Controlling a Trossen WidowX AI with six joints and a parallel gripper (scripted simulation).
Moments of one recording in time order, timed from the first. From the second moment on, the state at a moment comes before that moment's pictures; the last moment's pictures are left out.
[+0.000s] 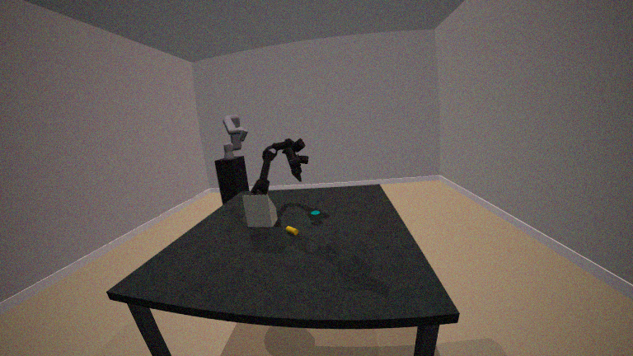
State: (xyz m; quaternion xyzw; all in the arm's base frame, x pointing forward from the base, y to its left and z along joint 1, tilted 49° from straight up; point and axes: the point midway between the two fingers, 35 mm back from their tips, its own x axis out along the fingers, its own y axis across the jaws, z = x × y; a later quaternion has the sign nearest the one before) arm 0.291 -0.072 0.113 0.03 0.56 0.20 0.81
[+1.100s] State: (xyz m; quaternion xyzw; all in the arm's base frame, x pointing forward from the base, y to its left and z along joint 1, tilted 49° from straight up) arm 0.266 -0.072 -0.085 0.41 0.73 0.13 0.53
